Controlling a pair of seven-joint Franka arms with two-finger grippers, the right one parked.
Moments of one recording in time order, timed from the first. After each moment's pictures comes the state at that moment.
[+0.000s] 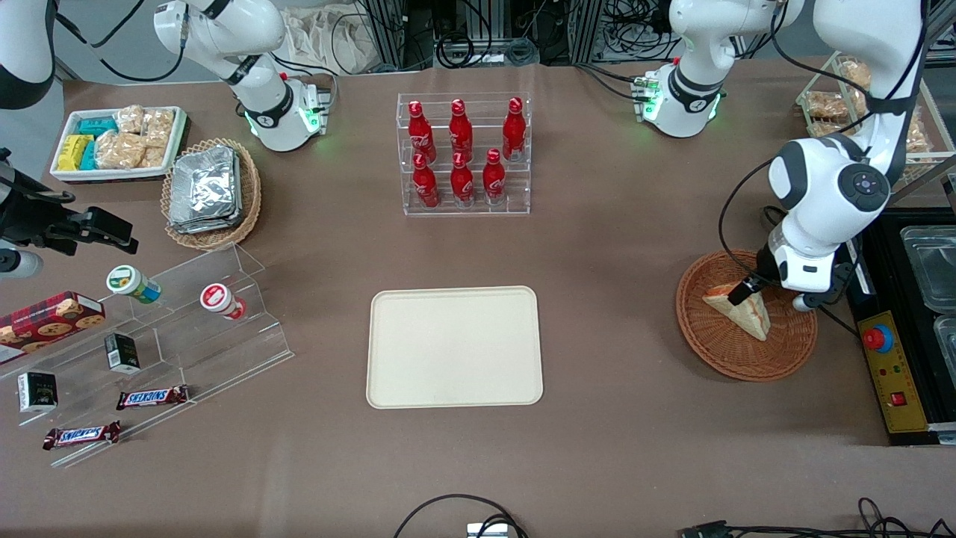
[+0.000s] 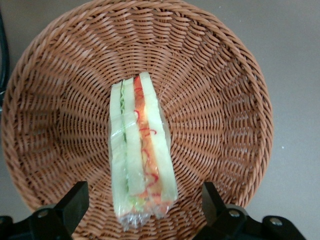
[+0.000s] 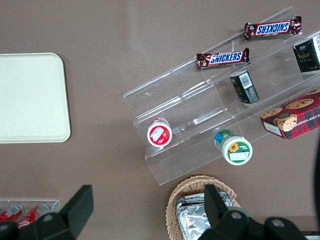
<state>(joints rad) 0.06 0.14 -0.03 -2.37 -0.01 2.61 -0.60</state>
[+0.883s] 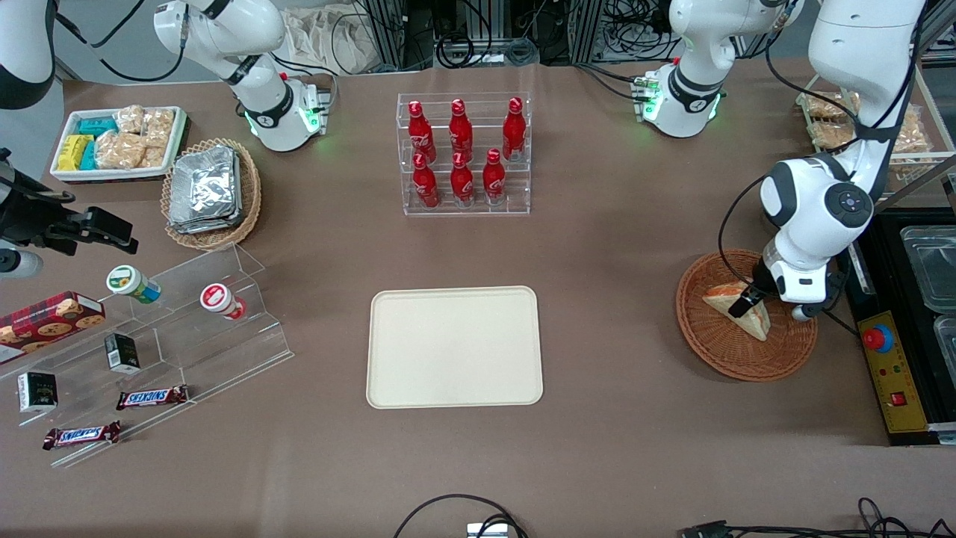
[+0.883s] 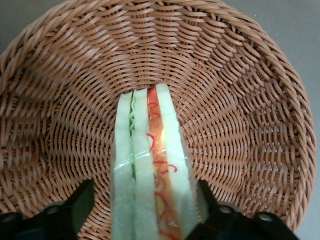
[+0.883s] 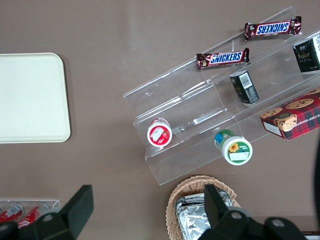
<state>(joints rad) 0.06 0.25 0.00 -2.37 -0.01 2.74 -0.67</state>
